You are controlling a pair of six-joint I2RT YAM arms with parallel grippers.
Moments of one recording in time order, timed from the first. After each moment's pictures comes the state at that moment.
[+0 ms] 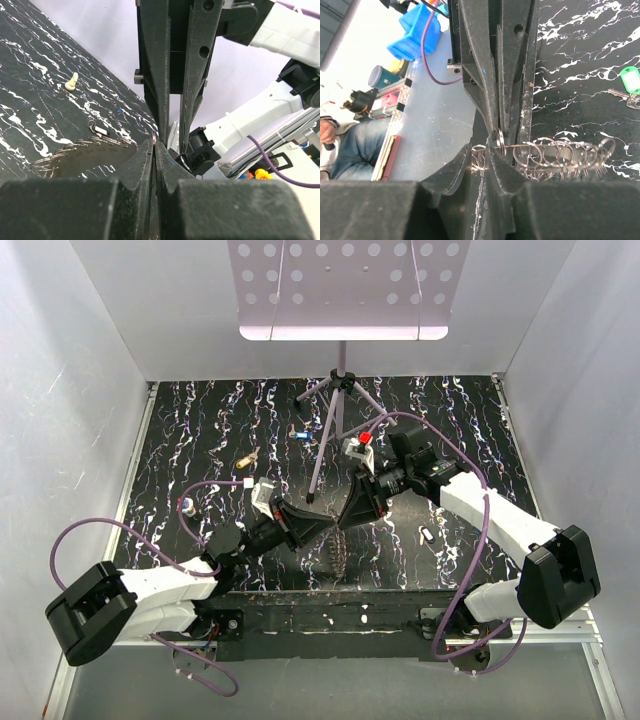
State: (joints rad) left arm -0.88 1.08 0.20 1.14 0.23 -0.75; right arm 0.59 1.35 1.02 -0.42 -1.30 -0.09
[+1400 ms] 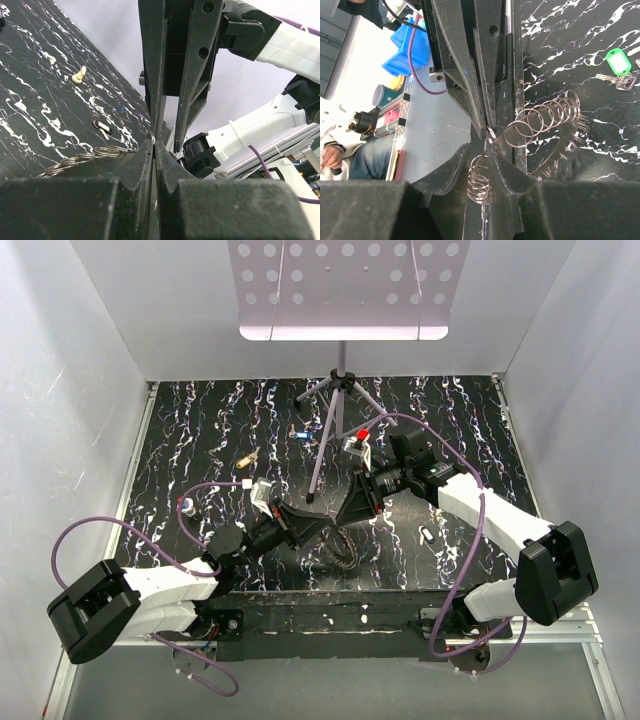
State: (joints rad) left arm -0.88 1.09 0.18 1.14 0.17 -0.83; right arm 0.57 1.37 0.97 -0.28 -1.25 0.12
